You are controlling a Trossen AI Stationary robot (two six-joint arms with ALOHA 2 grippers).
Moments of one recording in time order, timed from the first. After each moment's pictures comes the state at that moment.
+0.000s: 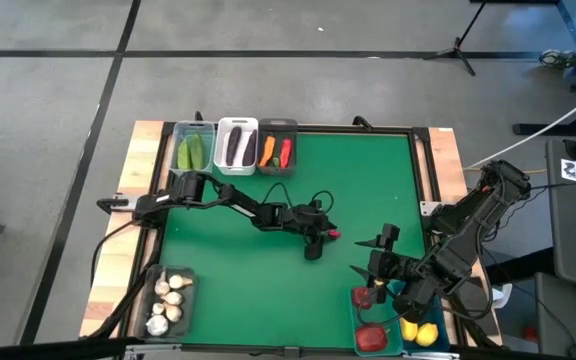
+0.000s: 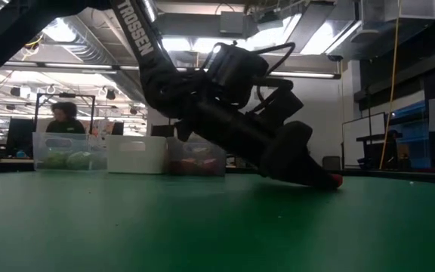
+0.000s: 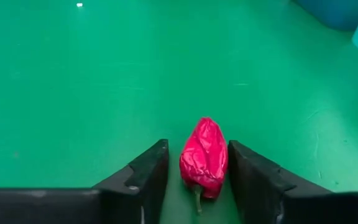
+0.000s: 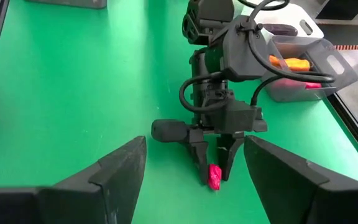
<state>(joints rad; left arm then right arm) -0.03 2.35 1.28 0.59 -0.01 -0.03 0.85 1.45 1.28 -0.97 0.84 0.78</state>
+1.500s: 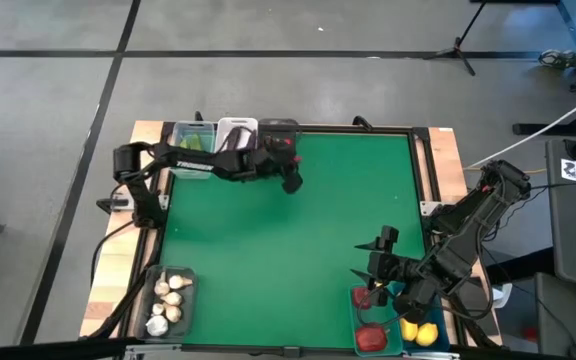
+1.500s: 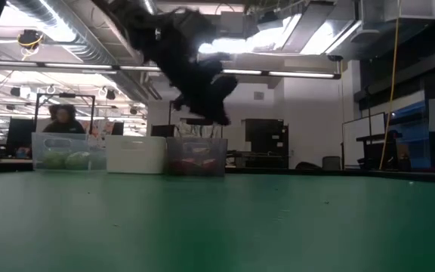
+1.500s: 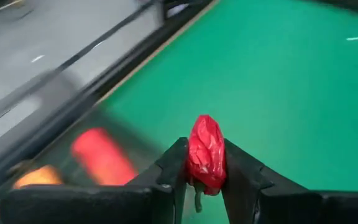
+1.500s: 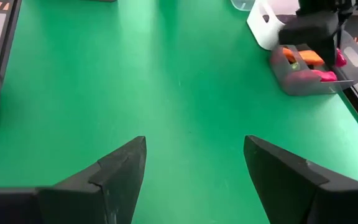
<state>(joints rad) 0.26 1.76 1.11 0.00 -0.35 -0.20 0.85 1.45 1.28 -0.95 0.79 0.78</state>
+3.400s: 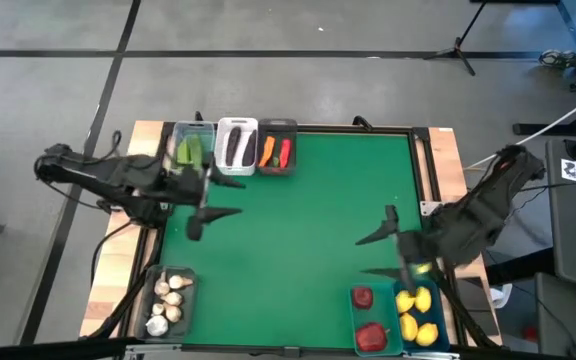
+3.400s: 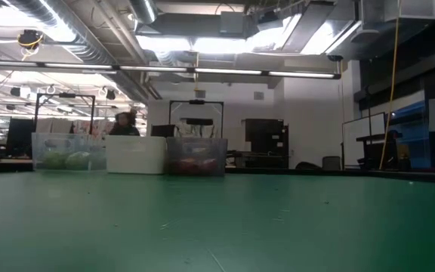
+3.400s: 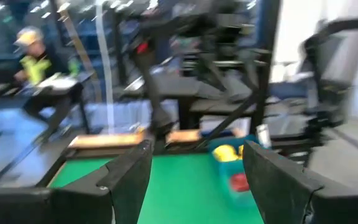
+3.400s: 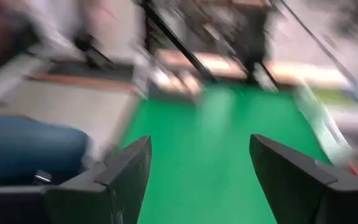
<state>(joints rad) -0.26 0.95 1.05 -0.18 -0.24 0.01 0.75 1.17 1.28 -0.53 0.54 0.22</state>
